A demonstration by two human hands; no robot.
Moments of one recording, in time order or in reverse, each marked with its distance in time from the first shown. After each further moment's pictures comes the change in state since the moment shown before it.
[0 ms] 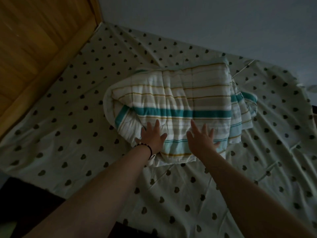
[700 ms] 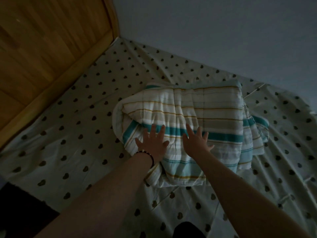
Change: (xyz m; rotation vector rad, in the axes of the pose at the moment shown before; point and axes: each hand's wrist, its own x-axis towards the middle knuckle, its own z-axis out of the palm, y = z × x) left_hand 0.030 -0.018 -0.049 0.122 0.120 0.050; right_hand 0.069 -0.083 -0.013 -0.029 -0.036 -0.057
